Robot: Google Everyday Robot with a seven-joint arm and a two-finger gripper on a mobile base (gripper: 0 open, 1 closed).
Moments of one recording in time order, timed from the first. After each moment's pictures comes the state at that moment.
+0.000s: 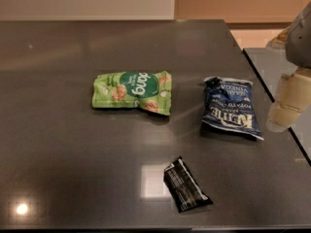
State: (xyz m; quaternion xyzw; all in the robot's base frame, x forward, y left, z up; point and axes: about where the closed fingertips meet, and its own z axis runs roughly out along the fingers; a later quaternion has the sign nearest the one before) arm 0.438 -0.217 0.976 -0.60 0.78 -0.03 0.16
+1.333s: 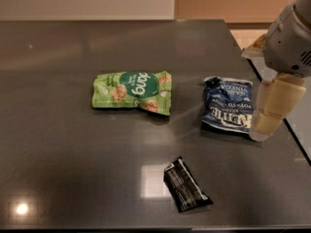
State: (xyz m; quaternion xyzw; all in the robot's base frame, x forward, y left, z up) arm 0.423 -0.173 0.971 -0.64 0.75 0.02 0.16
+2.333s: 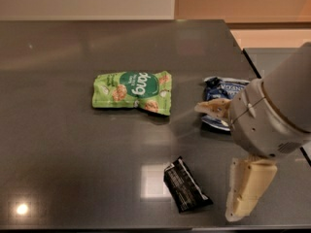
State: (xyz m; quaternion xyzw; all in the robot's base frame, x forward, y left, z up) arm 0.331 -0.097 0.915 -0.74 0.64 0.10 0.19
